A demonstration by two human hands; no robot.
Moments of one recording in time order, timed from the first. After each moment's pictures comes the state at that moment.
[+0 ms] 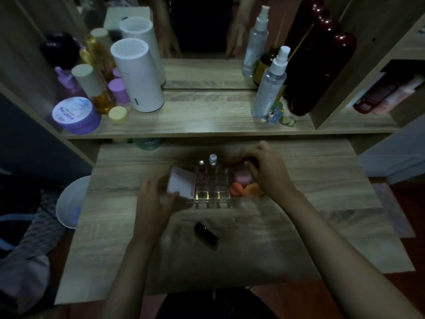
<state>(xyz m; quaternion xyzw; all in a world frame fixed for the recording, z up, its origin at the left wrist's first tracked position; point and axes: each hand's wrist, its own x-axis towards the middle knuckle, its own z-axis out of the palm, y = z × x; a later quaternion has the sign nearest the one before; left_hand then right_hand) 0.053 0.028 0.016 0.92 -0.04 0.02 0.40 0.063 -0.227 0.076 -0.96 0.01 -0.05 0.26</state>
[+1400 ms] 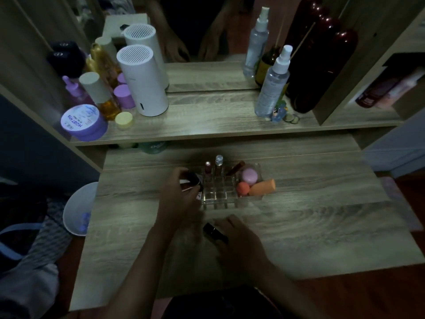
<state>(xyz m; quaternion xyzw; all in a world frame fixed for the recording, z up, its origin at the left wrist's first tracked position) 0.072 0.002 0.025 0.86 -0.07 -0.03 0.50 -0.042 -0.142 -0.016 -0.95 0.00 0.12 0.28</state>
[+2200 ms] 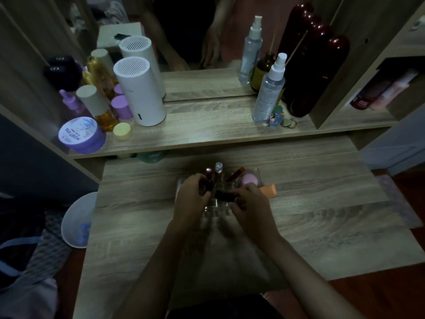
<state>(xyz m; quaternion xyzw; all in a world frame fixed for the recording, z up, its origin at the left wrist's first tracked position) 0.096 -0.028 0.000 0.91 -0.12 -0.05 0.39 0.011 -0.161 0.040 -0.92 0.08 -0.05 0.39</state>
